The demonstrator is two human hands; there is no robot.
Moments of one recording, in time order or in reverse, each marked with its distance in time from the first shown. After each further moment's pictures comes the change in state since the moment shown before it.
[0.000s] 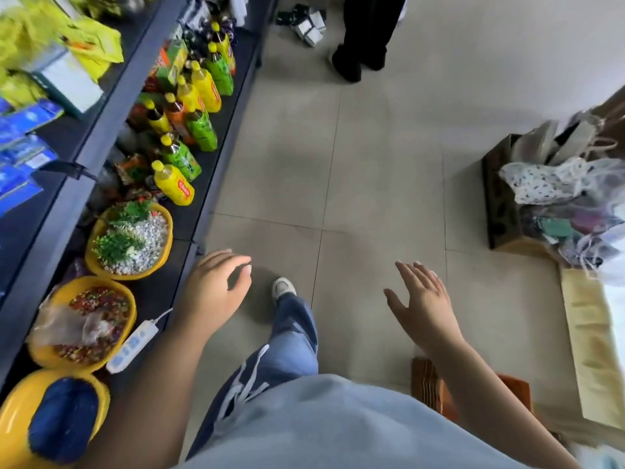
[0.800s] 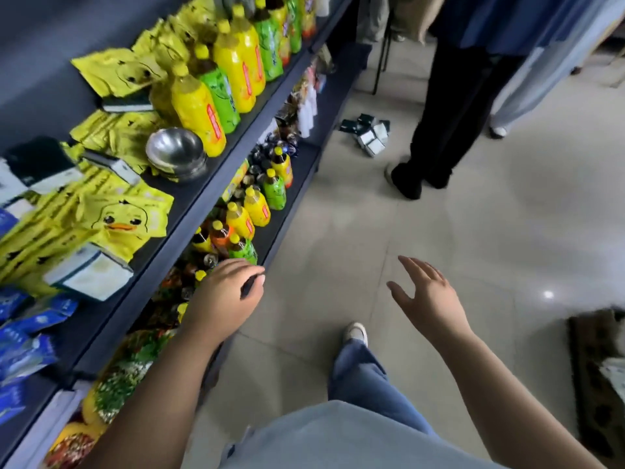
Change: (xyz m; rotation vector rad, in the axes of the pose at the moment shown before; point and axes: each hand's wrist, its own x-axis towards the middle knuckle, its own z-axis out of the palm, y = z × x) left_hand 0.418 -0.069 -0.053 0.084 0.106 -0.078; right_hand 0.473 -0.150 -0.100 0.074 0.103 -0.284
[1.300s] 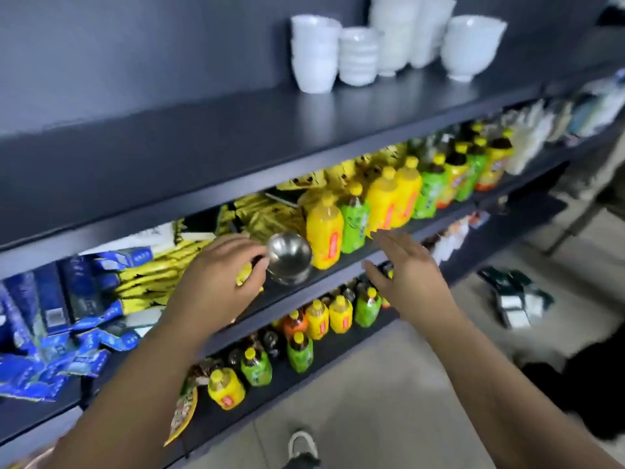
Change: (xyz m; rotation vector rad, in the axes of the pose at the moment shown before) left_hand 0.170 -0.009 -0.132 0.250 0.517 -0.333; right_hand 0.320 -0.212 -0.047 0.141 0.143 -1.039
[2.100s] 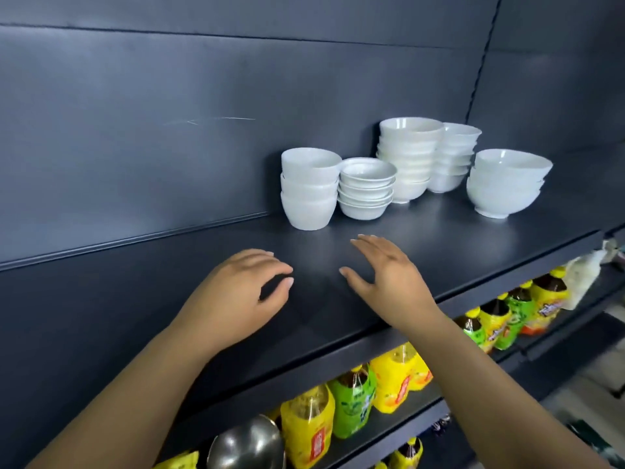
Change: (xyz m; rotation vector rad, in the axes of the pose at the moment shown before) left_hand 0.295 -0.045 0.053 0.156 0.009 0.055; right_hand 0.311 0.111 0.064 0.061 0.090 -0.170
